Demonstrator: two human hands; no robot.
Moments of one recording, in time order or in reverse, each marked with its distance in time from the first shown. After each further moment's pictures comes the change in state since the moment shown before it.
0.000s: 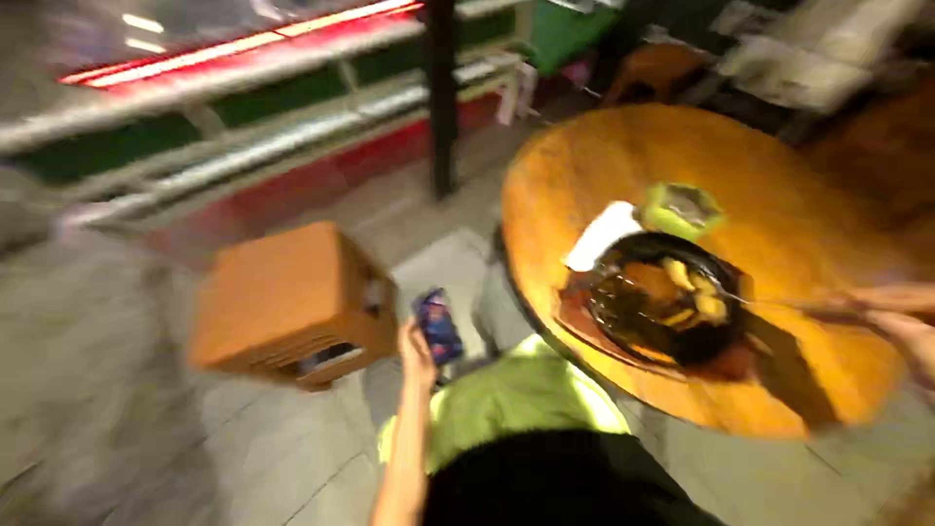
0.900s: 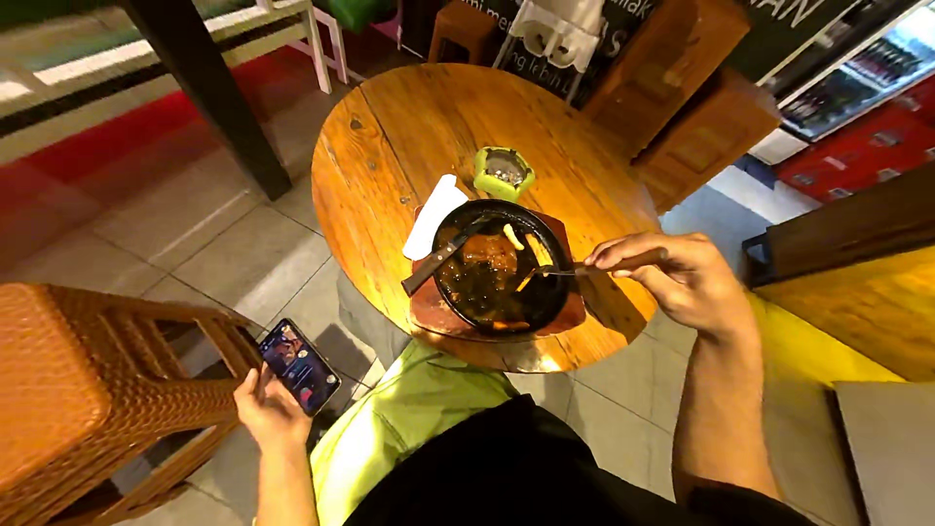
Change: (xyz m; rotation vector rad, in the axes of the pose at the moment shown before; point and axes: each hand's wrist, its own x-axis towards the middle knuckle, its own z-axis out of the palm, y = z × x) left_hand 0.020 -0.023 -0.004 -0.108 -0.138 -0.063; right_hand 0.009 -0.010 -0.002 -0.238 -0.174 -0.083
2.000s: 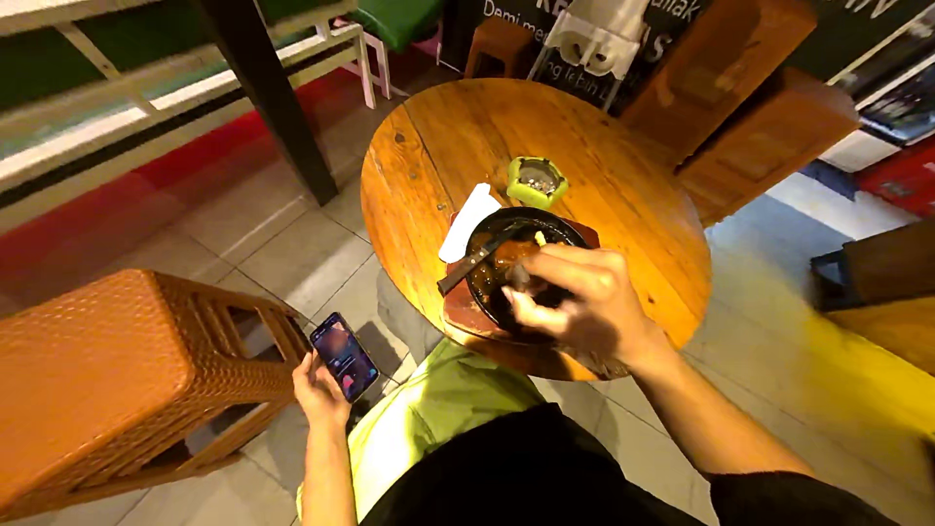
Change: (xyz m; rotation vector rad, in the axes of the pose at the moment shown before) left_hand -0.003 0.000 0.002 -0.015 0.056 -0.033; right_hand 0.077 -0.051 0.112 -0.286 0.195 -0.219
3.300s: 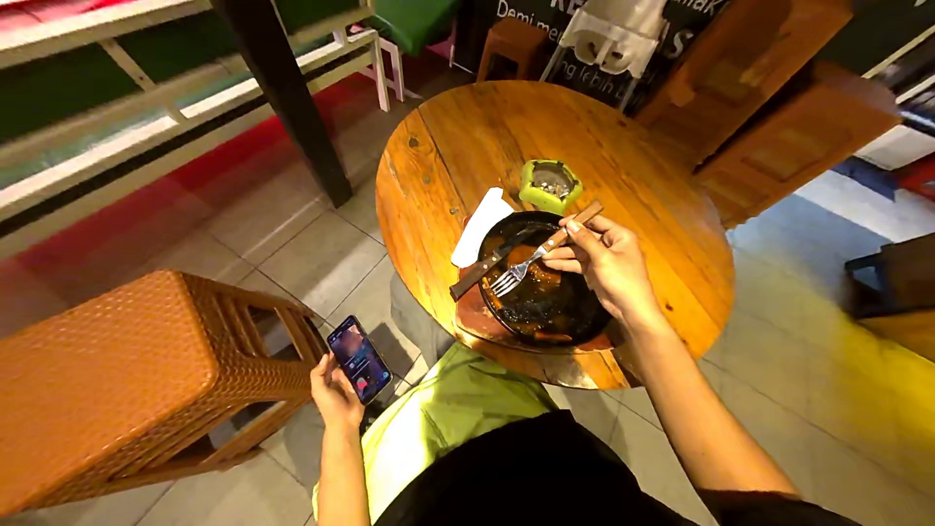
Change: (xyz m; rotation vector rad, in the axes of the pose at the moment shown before) left_hand 0.004 -0.004 -0.005 0.017 0.023 -0.017; right_hand -0.020 0.067 0.017 0.826 0.292 0.959
